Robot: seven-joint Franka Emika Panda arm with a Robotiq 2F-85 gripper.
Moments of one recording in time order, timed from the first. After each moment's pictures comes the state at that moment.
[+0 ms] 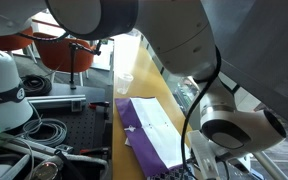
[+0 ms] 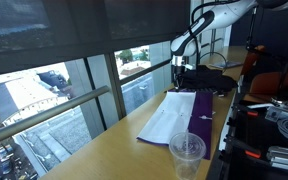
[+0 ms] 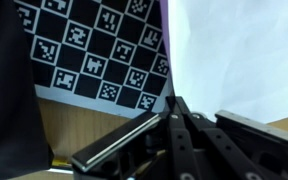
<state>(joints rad) -0.35 0.97 0.09 -1.30 0.15 2.17 -0.50</state>
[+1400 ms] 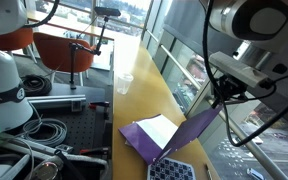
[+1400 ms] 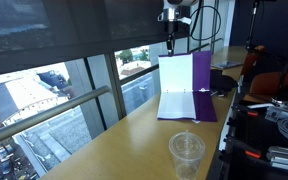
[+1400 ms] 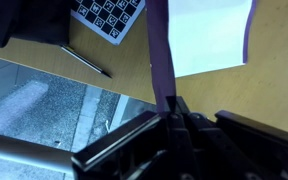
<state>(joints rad) -0.17 0.49 0.04 -1.47 0.01 2.01 -0.49</state>
